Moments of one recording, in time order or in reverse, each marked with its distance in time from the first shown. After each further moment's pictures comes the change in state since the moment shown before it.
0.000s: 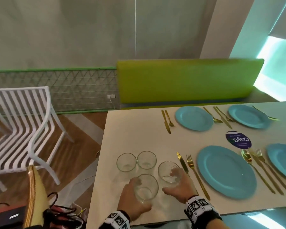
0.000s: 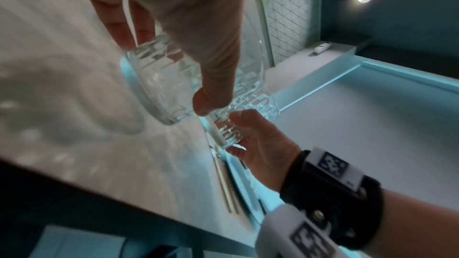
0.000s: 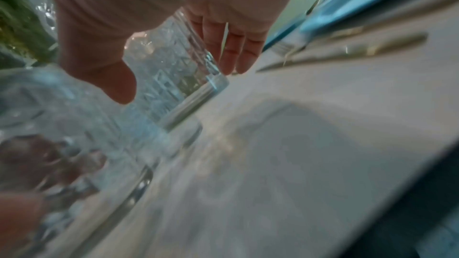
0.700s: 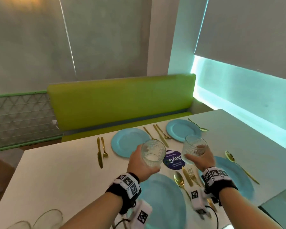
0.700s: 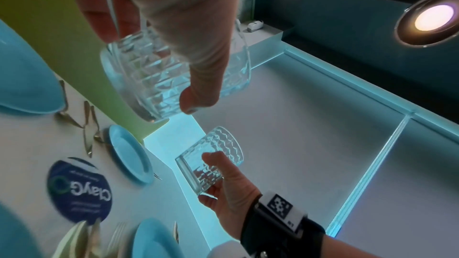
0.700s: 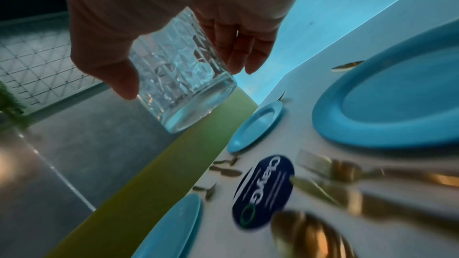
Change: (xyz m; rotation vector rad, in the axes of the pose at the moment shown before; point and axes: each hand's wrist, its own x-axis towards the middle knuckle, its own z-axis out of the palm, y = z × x) left_hand 0.156 0.296 0.183 -0.052 -0.047 0.376; right_hand 0.112 0.115 -0.346 0.202 0.645 0.231
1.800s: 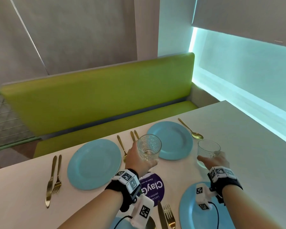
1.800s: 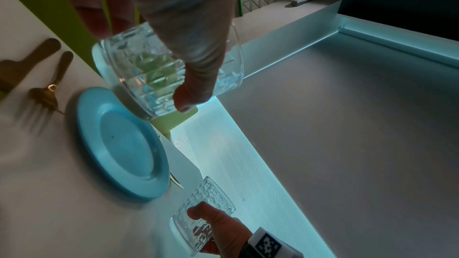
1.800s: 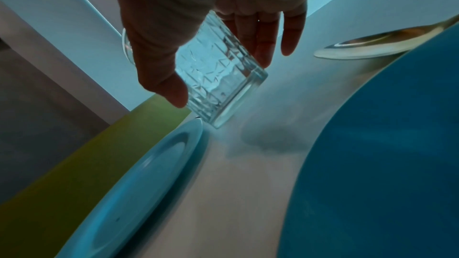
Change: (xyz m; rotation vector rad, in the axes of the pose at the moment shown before) left_hand 0.195 0.042 0.159 0.133 0.021 -0.189; right_hand 0.256 0.084 -0.038 -0.158 0.018 0.429
